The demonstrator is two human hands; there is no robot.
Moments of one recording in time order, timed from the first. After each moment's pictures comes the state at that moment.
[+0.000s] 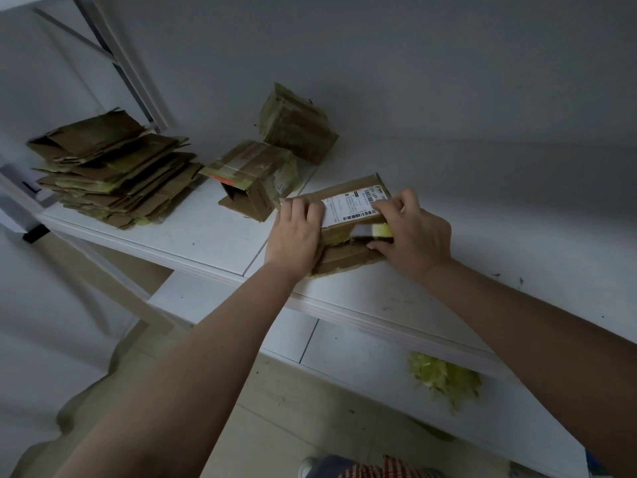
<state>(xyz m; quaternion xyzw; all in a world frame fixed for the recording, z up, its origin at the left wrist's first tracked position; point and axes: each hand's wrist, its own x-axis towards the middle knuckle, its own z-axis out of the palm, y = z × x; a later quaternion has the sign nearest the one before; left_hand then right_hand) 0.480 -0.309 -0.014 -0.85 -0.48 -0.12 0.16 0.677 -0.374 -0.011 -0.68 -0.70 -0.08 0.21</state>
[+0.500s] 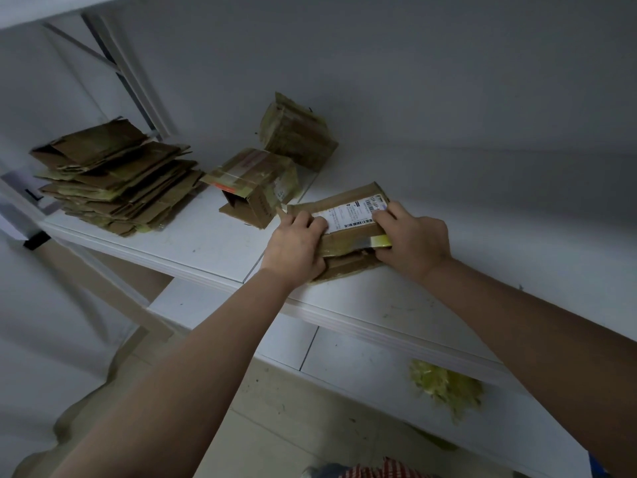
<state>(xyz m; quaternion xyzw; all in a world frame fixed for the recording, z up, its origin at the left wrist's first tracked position) 0.474 -0.314 0.000 -0.88 -0.47 -0.09 0.09 0.683 -0.363 -0.013 -0.67 -0.72 -0.10 0.16</state>
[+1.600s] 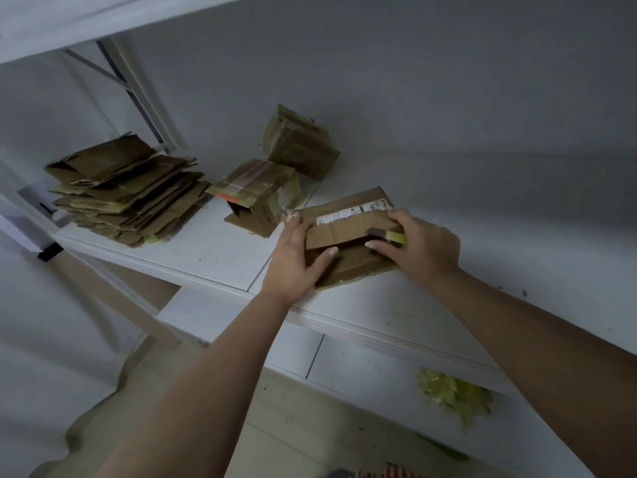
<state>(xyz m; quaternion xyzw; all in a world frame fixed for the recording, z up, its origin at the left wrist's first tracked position) 0.466 -0.317 -0.023 -0.80 -0.53 -0.25 -0.15 0.691 -0.363 -0.021 -0.72 -0.63 -0.03 0.30</state>
